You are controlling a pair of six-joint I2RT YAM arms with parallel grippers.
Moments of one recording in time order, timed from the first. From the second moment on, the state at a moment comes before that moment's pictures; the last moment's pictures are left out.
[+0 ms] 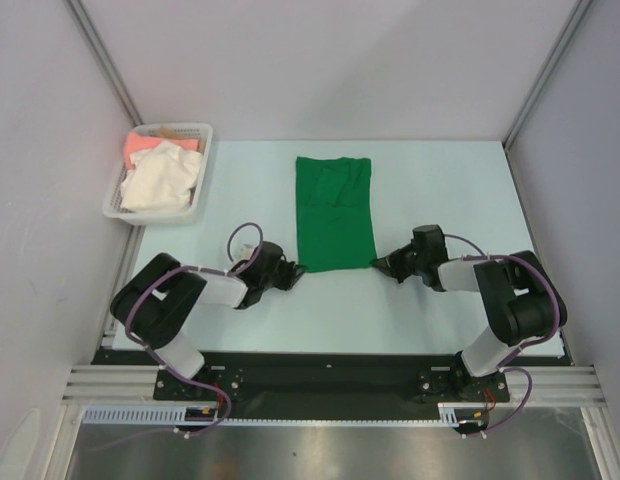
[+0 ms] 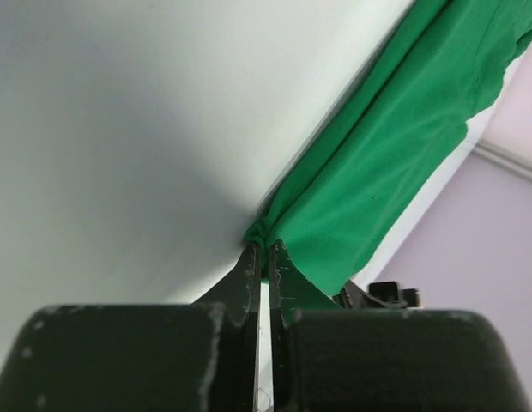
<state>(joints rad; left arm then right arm) -0.61 1.64 0.52 0.38 -0.09 -1.71 0.28 1.62 0.56 0.26 -0.29 1.40</state>
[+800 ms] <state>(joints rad) -1.27 0.83 0.36 -0.40 -0.30 -1.80 0.48 0.24 0.26 -0.64 -0.32 1.29</state>
